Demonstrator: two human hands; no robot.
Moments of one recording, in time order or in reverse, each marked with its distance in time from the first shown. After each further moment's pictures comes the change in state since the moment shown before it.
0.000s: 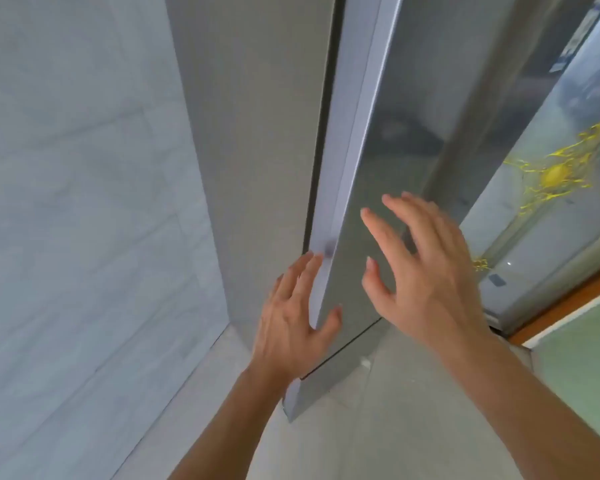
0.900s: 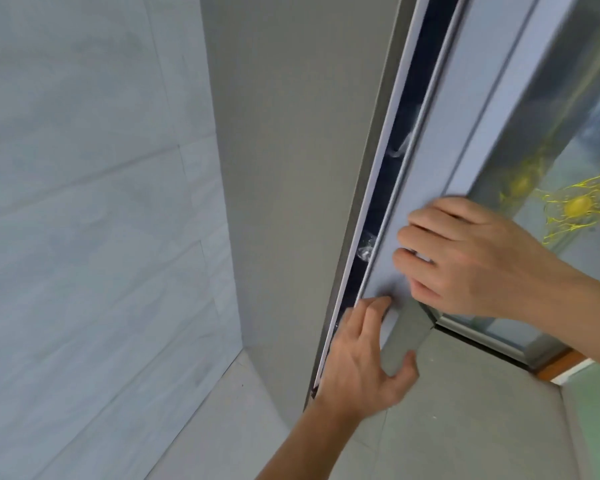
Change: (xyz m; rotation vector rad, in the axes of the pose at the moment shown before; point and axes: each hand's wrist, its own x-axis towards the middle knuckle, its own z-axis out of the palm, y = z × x) left_hand 0.013 0.021 0.023 -0.287 0.038 0.124; right_hand 0.073 0.031 -0.019 -0.291 0.011 -0.795
